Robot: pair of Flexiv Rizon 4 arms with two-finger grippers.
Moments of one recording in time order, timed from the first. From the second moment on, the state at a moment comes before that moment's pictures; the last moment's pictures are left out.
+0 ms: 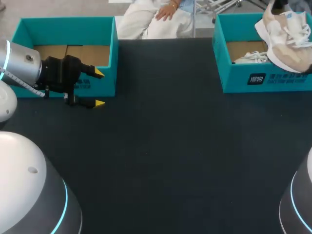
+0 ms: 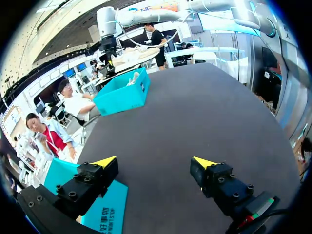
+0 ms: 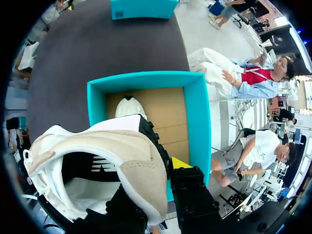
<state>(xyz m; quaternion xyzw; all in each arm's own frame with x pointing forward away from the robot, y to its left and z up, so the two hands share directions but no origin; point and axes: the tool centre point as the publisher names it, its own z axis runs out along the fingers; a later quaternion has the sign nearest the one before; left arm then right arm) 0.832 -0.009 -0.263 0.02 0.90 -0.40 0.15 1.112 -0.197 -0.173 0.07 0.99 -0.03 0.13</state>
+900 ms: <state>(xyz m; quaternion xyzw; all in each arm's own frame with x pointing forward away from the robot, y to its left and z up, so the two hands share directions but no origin) 0.832 -0.009 -0.263 0.02 0.90 -0.40 0.15 1.192 -0.327 -0.185 0.30 0.95 -0.02 0.09</state>
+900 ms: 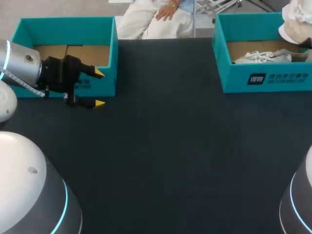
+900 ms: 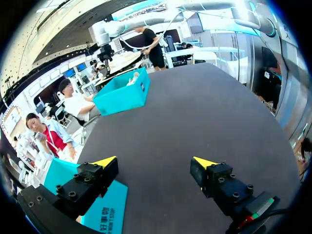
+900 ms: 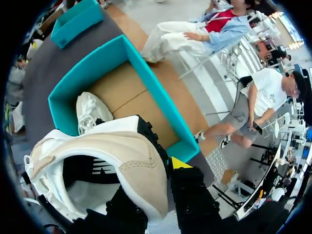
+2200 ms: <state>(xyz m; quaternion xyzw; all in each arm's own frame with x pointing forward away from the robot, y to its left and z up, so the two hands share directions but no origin) 0.832 -0.009 -0.263 0.02 0.90 -0.40 0.15 1.181 -0.324 -0.186 0.64 0.74 0.00 0.18</state>
